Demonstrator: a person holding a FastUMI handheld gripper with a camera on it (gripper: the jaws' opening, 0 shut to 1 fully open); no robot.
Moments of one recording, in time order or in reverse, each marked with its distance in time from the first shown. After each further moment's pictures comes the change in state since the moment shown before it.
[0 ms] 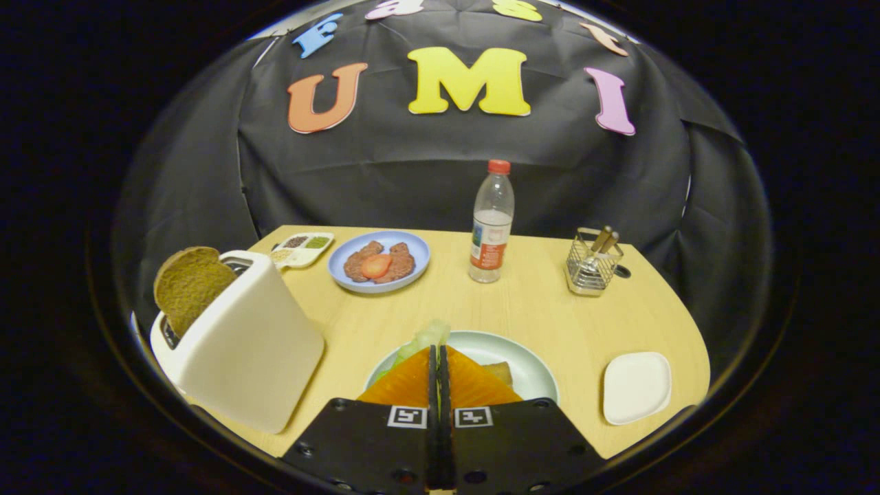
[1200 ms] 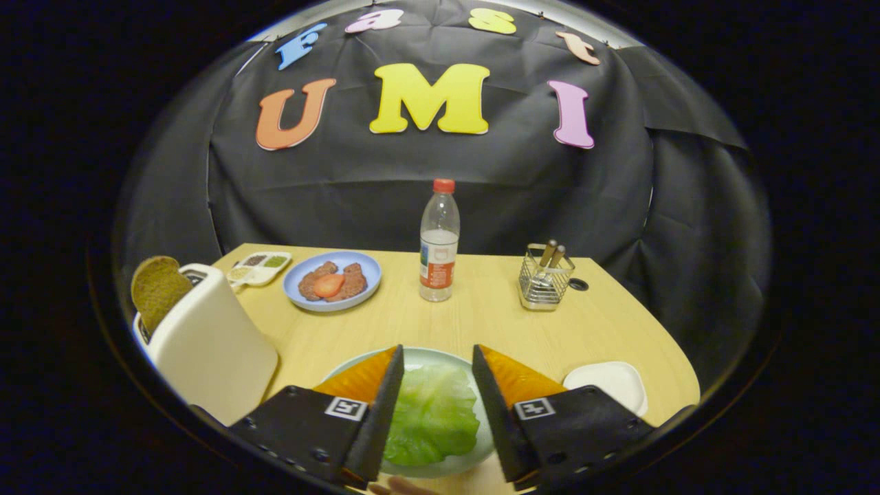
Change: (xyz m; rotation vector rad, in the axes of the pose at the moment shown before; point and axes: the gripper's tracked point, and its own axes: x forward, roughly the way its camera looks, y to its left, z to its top) arm -0.029 -0.022 0.024 0.033 -0.149 -0.099
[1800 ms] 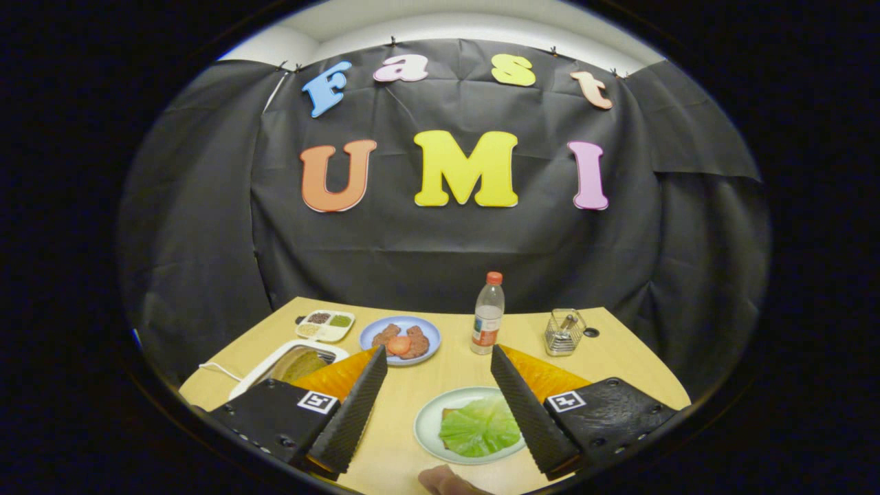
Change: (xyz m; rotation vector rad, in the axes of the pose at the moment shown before) arm -0.116 0.084 0.089 -0.005 -0.178 0.106
